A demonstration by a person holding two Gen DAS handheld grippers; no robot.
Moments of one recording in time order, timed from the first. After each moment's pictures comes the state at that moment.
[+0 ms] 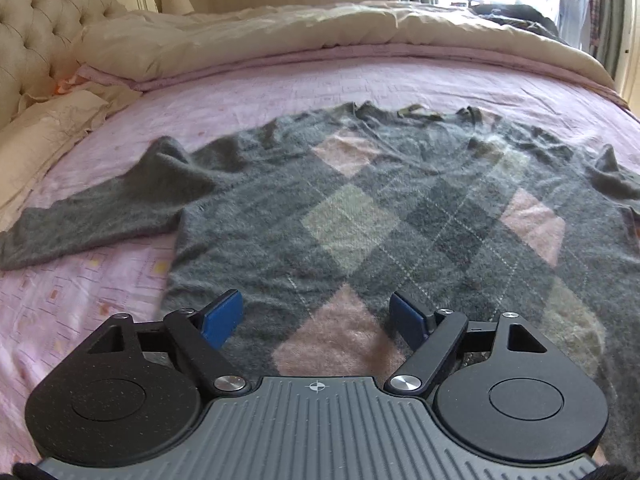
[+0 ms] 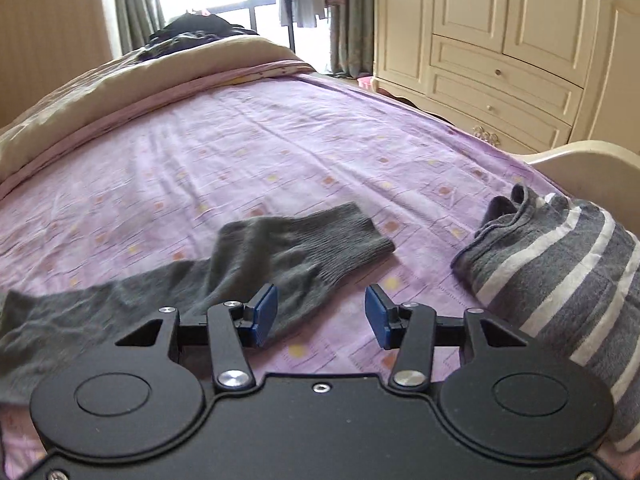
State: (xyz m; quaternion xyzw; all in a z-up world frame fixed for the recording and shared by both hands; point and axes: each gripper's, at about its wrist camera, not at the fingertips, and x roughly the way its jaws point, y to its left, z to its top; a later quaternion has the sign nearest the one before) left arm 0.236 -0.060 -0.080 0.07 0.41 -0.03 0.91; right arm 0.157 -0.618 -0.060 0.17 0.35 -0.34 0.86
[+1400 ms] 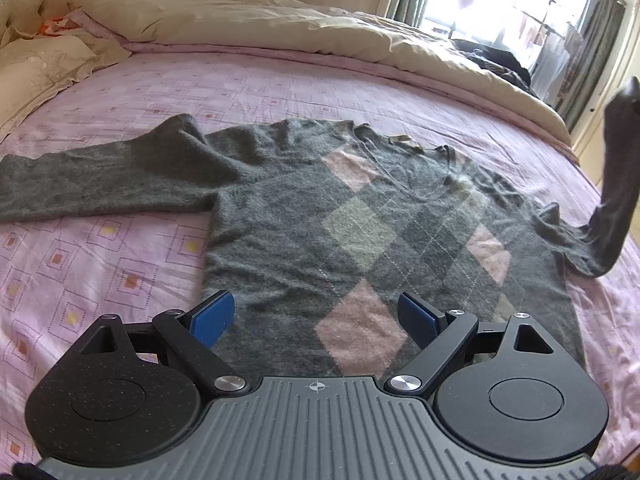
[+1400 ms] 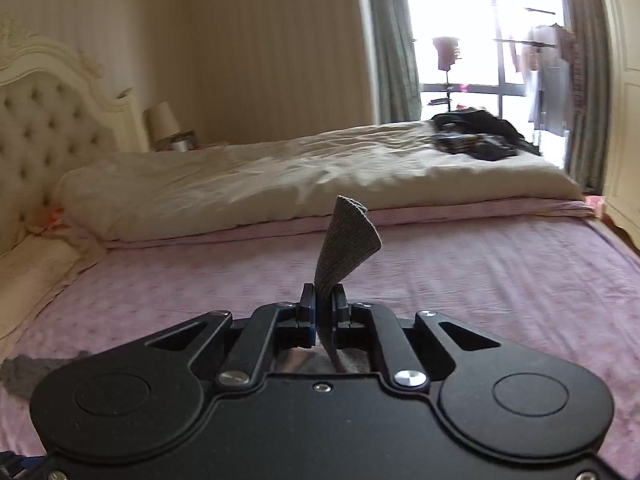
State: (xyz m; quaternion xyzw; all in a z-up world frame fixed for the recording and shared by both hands) left arm 0.216 0.020 -0.036 -0.05 0.41 -0.11 0.90; right arm 0.291 -0.334 0.093 0.07 0.26 0.01 0.96
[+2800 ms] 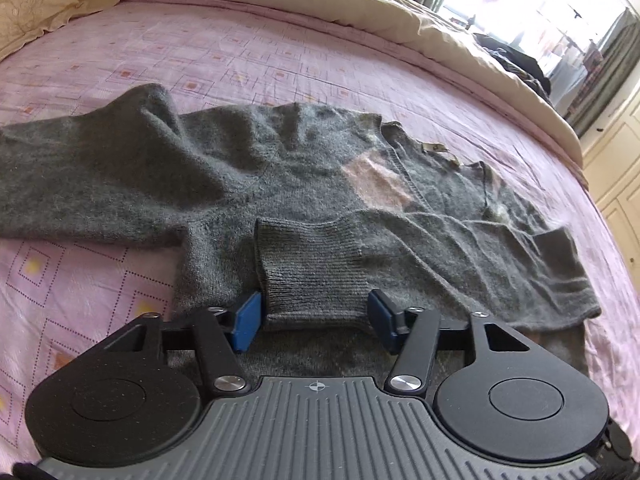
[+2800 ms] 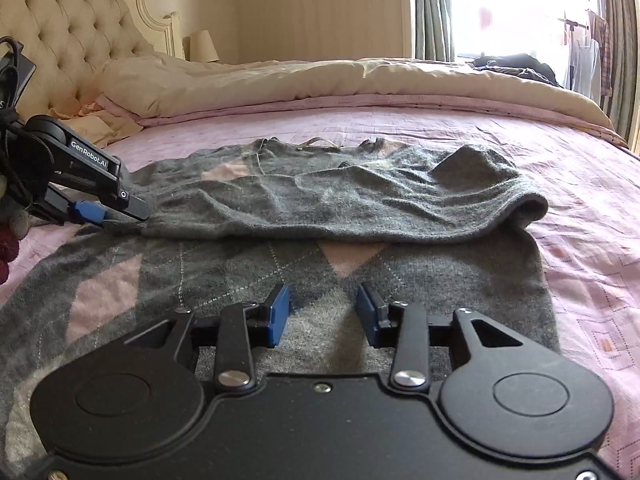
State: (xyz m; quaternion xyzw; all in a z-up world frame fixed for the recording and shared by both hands) left arm 0.317 0.025 -0.075 -0.12 0.46 -0.12 0.87; right arm 0.181 -0.235 -0.114 0.03 0.29 0.02 0.96
